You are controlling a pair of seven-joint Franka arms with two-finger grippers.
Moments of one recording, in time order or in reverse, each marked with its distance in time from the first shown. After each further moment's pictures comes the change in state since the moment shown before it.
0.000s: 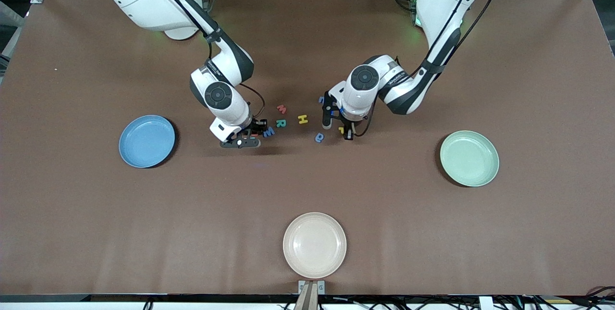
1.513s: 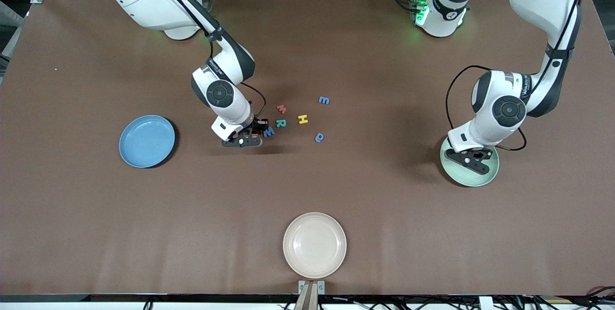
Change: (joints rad) left arm 0.266 -0.208 0.330 -0.118 -0.102 -0.125 -0.461; right arm 0.011 -0.001 -0.001 -0.005 -0.003 0.014 0.001
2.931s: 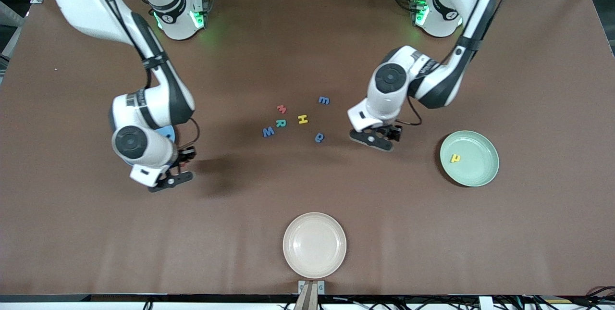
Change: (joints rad) left arm -0.328 0.033 -0.231 0.155 -0.013 -0.131 -0.597; right arm -0.088 -0.012 -0.344 0.309 0.007 -0.425 -0.789
